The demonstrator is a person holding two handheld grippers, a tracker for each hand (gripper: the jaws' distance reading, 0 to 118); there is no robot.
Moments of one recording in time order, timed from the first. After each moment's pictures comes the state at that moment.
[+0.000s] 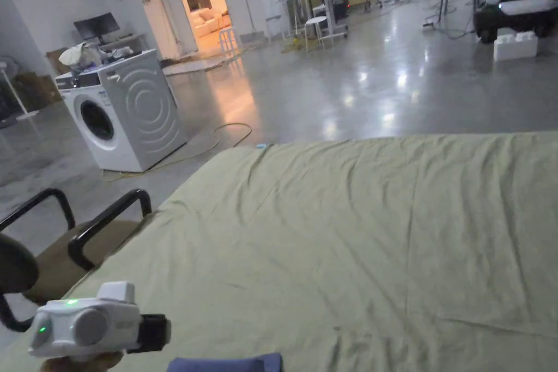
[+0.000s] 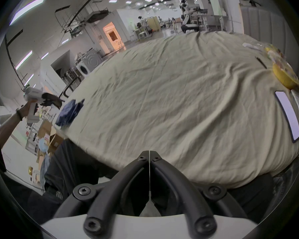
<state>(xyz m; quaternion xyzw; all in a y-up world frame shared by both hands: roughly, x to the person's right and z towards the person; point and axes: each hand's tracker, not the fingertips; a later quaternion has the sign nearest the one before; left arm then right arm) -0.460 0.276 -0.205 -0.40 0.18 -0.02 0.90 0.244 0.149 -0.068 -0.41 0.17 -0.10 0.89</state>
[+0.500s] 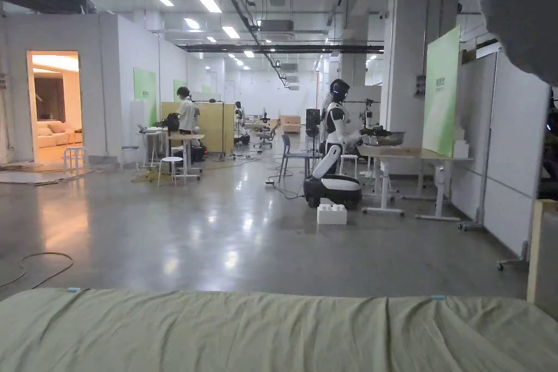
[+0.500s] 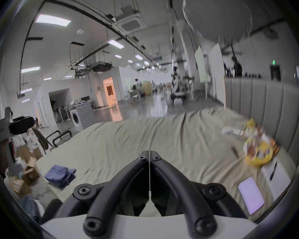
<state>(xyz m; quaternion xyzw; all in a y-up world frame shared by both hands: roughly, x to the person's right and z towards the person) -0.184 0.357 -0.068 -0.03 -0.03 -0.03 1.00 0.248 0.312 -0.092 -0.09 0.09 -0.03 0.99</state>
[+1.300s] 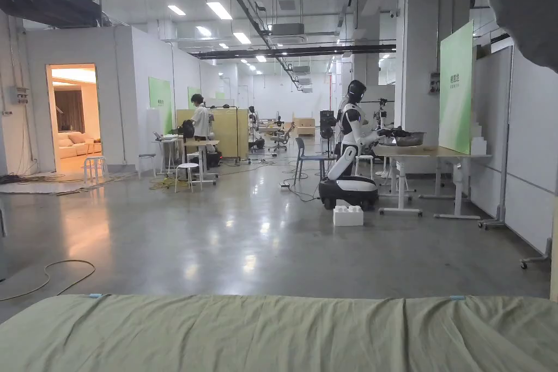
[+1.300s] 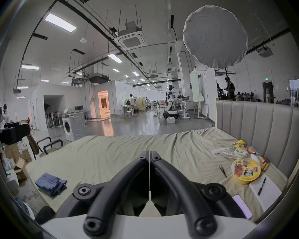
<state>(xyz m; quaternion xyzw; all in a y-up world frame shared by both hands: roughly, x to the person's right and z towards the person) -0.131 0.365 -0.050 -0.01 -0.05 -0.05 1.00 0.246 0.332 -0.077 -0.04 0.05 -0.01 1.00</state>
